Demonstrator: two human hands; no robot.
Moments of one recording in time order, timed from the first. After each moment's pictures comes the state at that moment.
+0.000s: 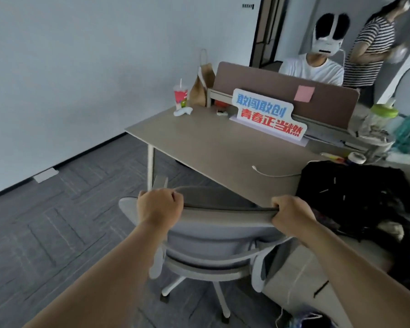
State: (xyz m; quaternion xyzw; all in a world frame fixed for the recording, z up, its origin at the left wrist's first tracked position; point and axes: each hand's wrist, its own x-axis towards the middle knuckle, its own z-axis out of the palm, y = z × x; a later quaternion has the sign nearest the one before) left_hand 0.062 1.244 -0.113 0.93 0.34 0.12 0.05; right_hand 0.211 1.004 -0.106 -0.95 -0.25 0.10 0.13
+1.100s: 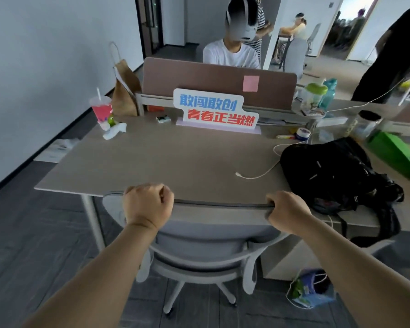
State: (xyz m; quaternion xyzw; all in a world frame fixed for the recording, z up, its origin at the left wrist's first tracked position) left_hand 0.241 1.491 -0.142 0.94 0.01 0.29 0.18; right_hand 0.252 1.191 -0.109 -0.99 -0.01 0.07 0.13
